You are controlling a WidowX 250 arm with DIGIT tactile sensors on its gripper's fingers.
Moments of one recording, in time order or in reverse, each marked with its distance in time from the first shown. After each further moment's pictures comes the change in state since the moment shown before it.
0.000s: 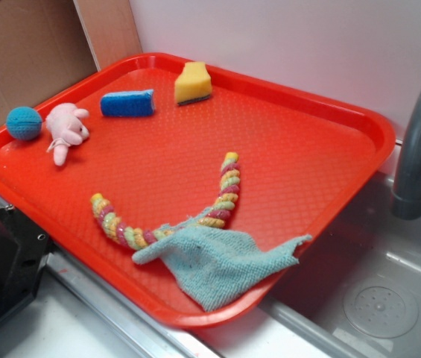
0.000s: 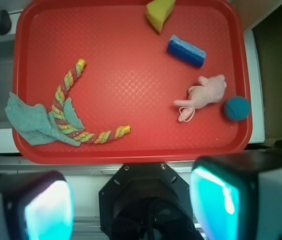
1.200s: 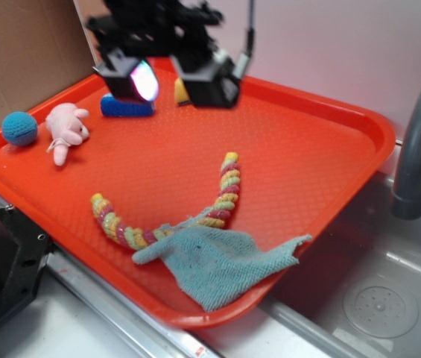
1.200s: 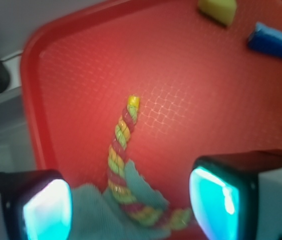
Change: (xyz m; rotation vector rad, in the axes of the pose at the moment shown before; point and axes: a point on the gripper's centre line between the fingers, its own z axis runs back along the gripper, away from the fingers) arm 0.077 -0.090 -0.131 -0.054 -0.049 0.296
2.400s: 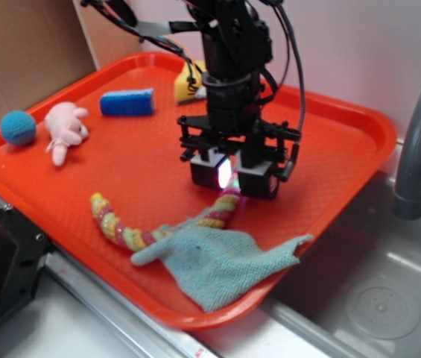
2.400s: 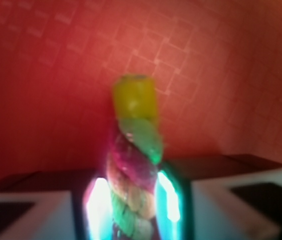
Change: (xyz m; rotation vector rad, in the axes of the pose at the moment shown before) arm 0.015 0.005 -0.093 0.030 0.229 -0.020
